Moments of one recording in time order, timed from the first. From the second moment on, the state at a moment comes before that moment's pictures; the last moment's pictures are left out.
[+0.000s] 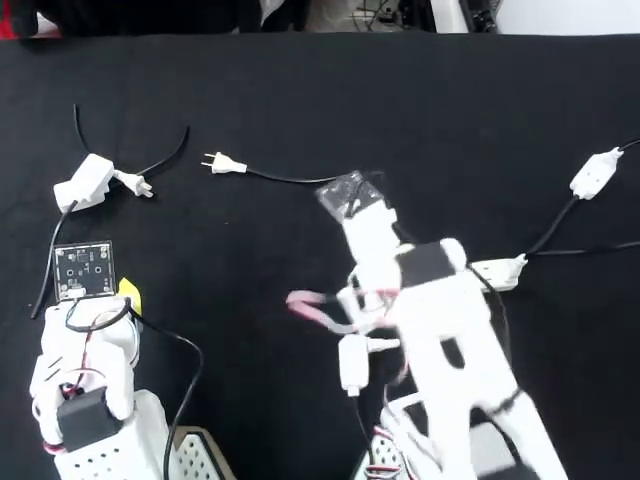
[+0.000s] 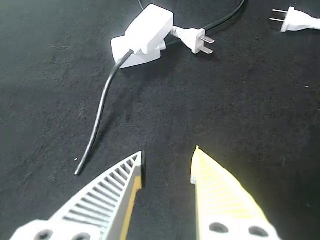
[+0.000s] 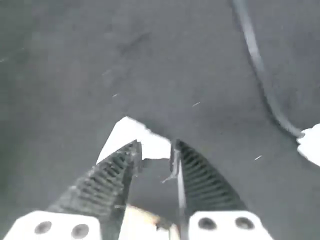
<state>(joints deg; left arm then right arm) -25.8 -104.5 82.2 69.1 -16.8 -22.2 -42.0 47.2 85.2 11.1</state>
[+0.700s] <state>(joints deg) -22.8 -104.4 87.6 62.9 -14.0 -36.5 -18.2 53.1 75.9 11.6</state>
